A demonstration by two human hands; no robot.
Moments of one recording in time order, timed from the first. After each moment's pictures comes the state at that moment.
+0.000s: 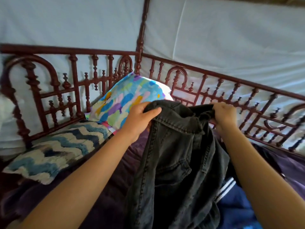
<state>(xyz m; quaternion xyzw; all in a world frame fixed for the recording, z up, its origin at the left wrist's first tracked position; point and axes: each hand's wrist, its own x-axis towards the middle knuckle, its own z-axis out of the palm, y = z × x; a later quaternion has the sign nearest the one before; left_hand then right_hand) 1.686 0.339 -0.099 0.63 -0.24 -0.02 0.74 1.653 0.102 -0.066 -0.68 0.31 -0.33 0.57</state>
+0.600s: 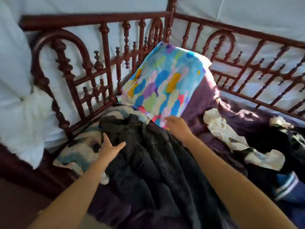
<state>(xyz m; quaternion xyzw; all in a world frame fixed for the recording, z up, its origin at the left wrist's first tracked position) 1.888 0.585 -0.334 0.84 0.14 -0.23 0.46 1.854 0.349 -0.235 -0.90 0.15 0.01 0.41</state>
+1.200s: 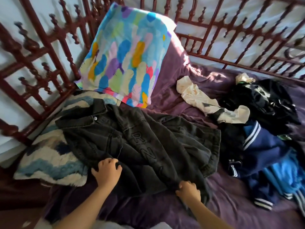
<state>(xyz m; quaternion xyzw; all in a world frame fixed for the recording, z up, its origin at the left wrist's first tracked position) 1.801 0.534 -0.424 0.96 -0.07 -0.23 0.13 1.620 0.318 -0.435 -0.84 0.41 0.32 0.18</state>
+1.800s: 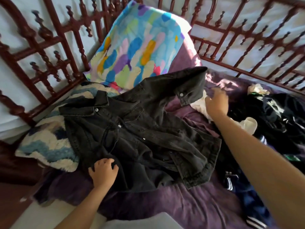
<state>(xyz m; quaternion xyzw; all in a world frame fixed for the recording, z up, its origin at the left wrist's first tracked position) 1.761 0.512 -0.416 0.96 0.02 -0.22 0.16 1.799 0.141 -0.249 -0.90 0.36 -0.16 0.16</state>
